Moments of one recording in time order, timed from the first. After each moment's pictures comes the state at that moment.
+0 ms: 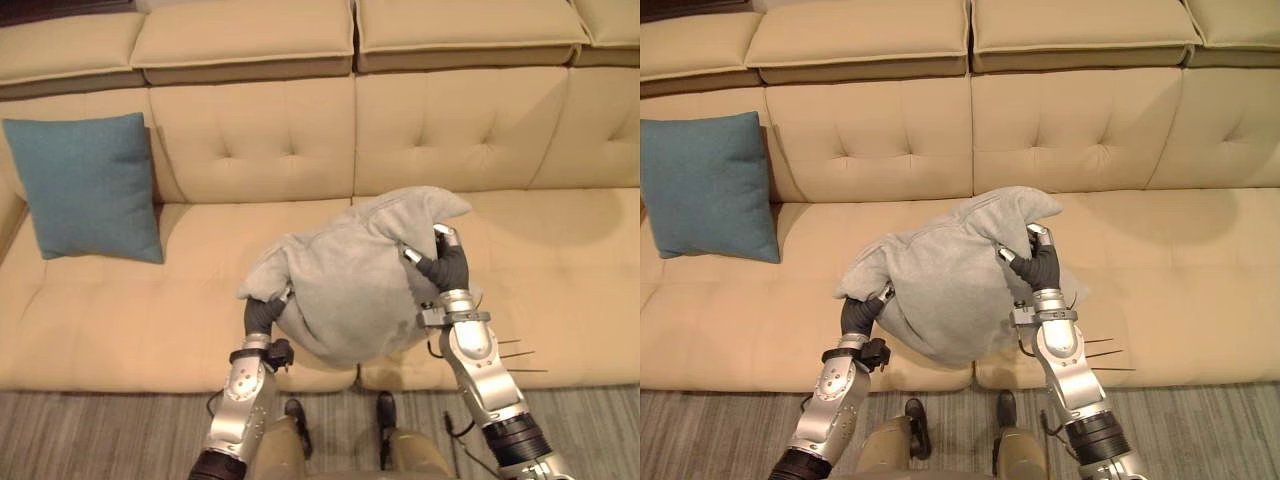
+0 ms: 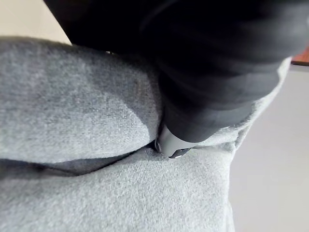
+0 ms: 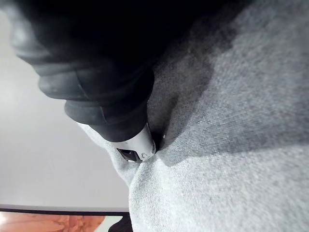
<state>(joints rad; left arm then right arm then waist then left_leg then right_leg) 0.02 0.13 -0.24 0.15 -0.33 -0.27 0.18 -0.12 -0.21 0.20 -0.01 0.12 -0.25 -0.20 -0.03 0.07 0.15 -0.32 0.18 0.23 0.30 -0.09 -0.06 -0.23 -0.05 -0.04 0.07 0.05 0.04</state>
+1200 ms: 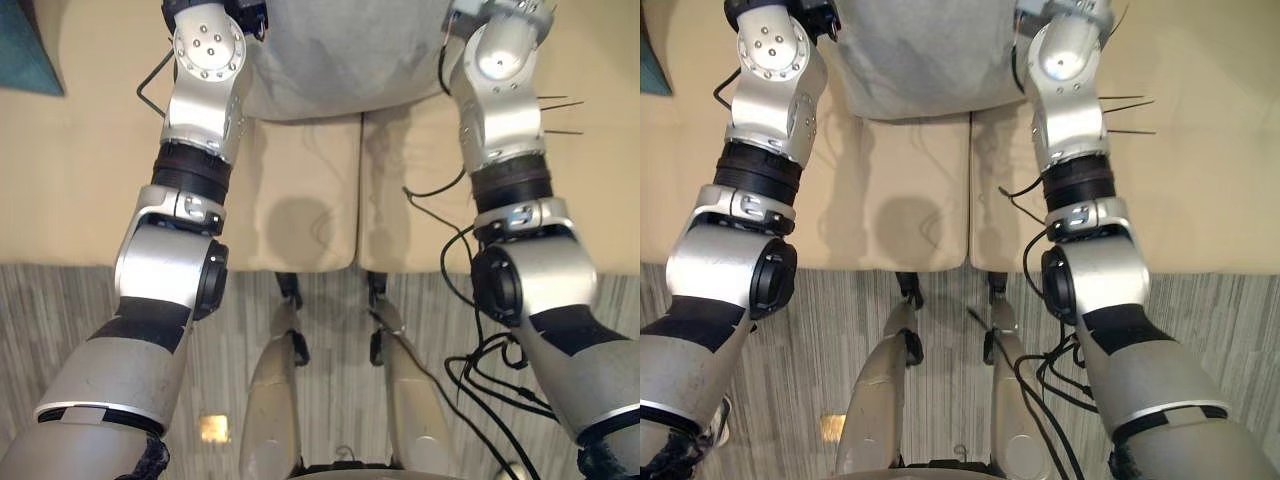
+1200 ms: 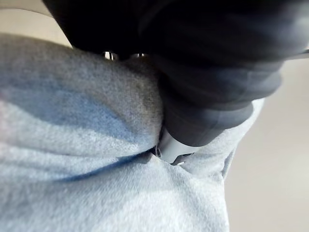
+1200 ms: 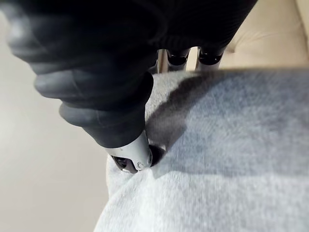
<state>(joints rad) -1.45 0.34 -0.06 0.84 -0.17 -0.24 0.49 -1.45 -0.25 -0.09 0.78 -0.02 -0.20 -0.56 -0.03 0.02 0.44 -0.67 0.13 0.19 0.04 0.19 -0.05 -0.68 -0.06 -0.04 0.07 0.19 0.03</state>
